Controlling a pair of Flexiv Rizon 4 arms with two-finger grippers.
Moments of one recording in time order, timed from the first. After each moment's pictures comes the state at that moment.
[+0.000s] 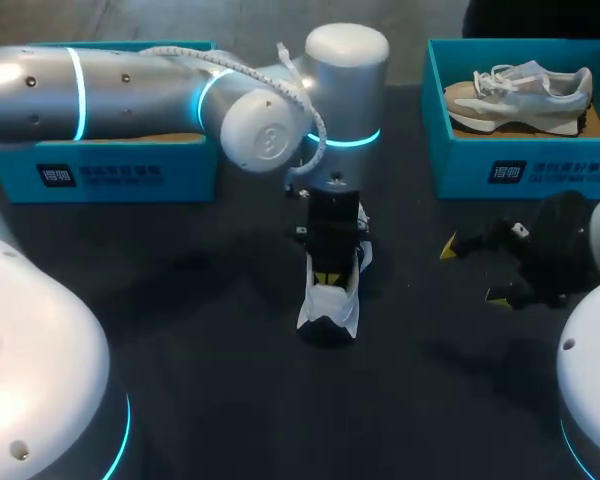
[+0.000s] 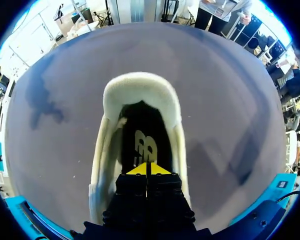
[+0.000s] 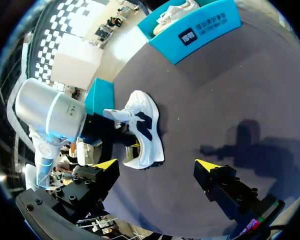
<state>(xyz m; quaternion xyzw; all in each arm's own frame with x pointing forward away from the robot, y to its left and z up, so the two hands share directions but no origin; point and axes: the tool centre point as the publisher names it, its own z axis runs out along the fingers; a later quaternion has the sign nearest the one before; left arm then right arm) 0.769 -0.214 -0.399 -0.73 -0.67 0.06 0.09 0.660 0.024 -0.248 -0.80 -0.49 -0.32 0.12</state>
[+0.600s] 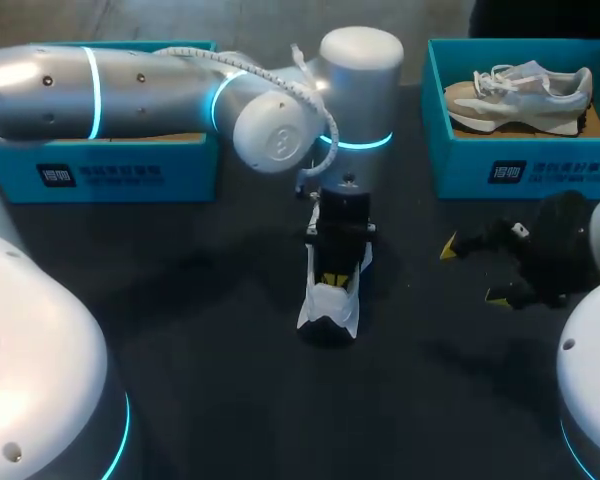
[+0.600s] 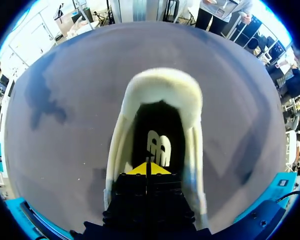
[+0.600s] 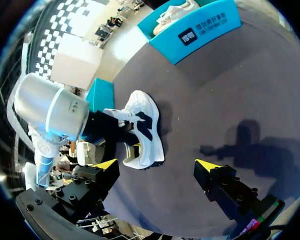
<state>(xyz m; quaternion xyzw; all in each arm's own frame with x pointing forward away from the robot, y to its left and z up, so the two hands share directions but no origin) 0.766 -0.226 -0.396 -0.73 -0.67 0.06 0.09 0.660 0.024 -0.248 -0.80 -0.49 -0.32 0.12</state>
